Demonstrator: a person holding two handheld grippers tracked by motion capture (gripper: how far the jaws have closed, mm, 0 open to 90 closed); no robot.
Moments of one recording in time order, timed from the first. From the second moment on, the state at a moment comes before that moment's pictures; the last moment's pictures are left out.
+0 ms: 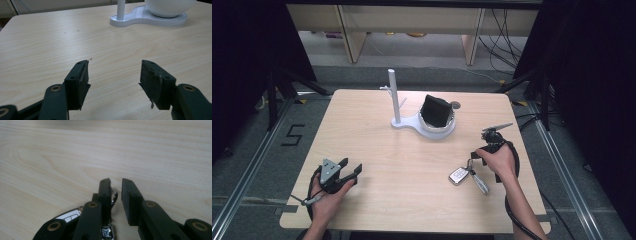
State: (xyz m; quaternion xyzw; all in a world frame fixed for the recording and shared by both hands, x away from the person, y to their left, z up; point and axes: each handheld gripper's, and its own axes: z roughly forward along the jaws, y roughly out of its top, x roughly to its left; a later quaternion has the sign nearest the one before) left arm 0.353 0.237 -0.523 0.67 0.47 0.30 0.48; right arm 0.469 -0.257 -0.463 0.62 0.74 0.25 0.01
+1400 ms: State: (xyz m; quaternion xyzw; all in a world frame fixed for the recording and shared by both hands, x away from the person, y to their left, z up) left arm 0.352 0.236 -0.523 0.68 0.47 0.30 0.48; right arm 0.462 -0.231 -0.449 0.57 0.76 0.31 0.06
